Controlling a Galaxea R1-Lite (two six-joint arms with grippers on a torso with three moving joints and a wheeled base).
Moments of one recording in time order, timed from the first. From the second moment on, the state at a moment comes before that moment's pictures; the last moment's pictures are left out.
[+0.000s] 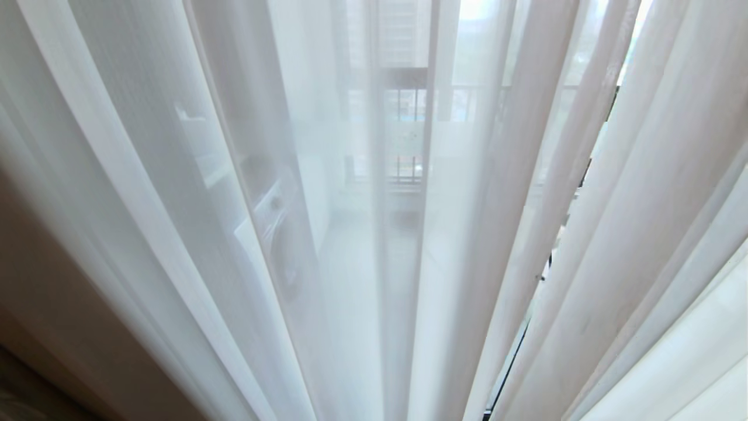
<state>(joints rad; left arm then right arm) 0.01 0.00 0.00 -0.05 0.03 -0.01 0.33 0.92 -0.96 0.08 -0.30 -0.09</state>
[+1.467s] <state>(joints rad) 0.01 0.00 0.00 -0.05 0.03 -0.01 0.60 1.27 -1.32 -0.08 -0.21 0.04</state>
